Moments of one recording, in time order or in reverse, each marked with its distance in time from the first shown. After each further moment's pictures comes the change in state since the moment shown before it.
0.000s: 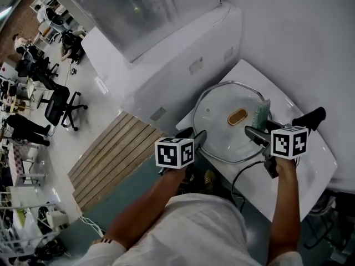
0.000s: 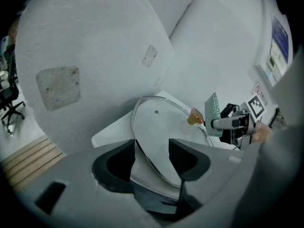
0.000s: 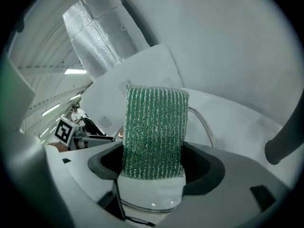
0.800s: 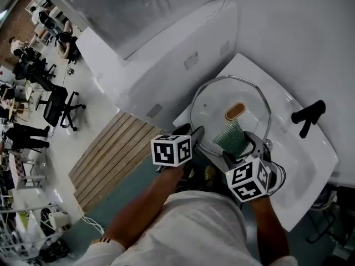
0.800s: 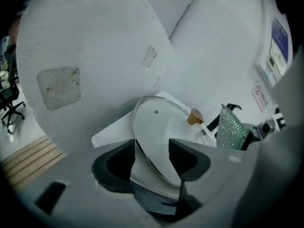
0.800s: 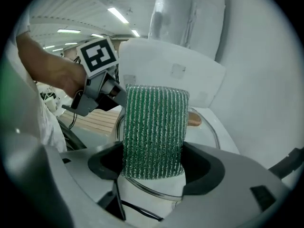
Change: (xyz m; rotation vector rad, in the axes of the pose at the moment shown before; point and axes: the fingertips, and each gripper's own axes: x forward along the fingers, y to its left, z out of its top) left arm -0.001 -0.001 0.001 0.001 -0.007 0.003; right arm 0.005 0.091 -0.055 -0.691 0.120 -0.247
